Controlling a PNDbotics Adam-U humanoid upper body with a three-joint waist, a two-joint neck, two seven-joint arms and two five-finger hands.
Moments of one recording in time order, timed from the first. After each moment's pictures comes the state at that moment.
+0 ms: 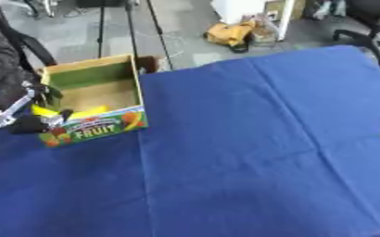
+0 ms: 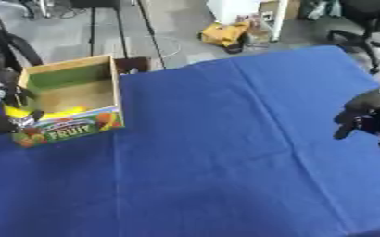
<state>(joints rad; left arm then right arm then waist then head) -0.69 0.64 0.09 -0.90 -0.85 -0.46 -0.07 -0.25 -0.36 -0.15 -1.94 -0.47 -0.12 0.58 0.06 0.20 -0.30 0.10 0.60</state>
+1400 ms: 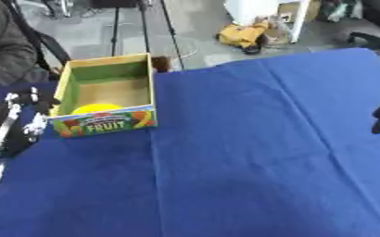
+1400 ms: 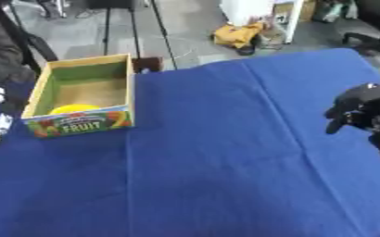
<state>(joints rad) -0.39 0.49 0.09 -1.31 -0.53 -0.67 0.15 -0.23 -0.36 -0.15 -1.93 -0.47 -0.09 0.57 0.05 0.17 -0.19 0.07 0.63</state>
